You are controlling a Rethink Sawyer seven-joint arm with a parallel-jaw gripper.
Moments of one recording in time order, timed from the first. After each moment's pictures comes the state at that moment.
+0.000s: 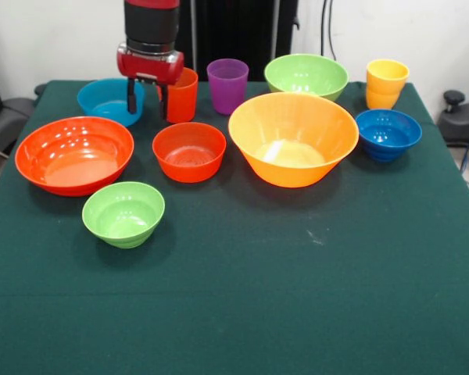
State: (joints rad) arm -0.65 -0.51 -0.05 2.02 -0.45 -0.14 1.76
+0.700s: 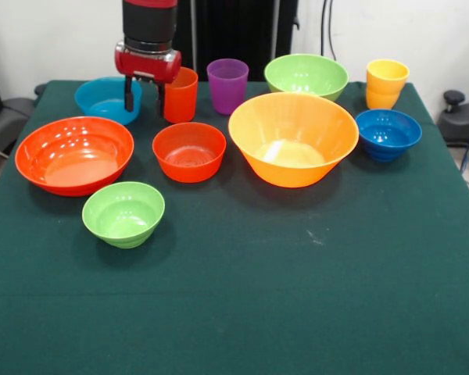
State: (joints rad) arm -0.65 -0.51 -0.07 2.02 -0.46 -0.16 1.76
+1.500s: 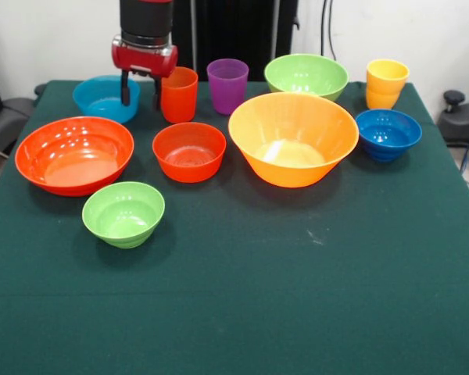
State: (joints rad) arm -0.65 -0.52 -0.09 2.03 -0.50 -0.16 1.76
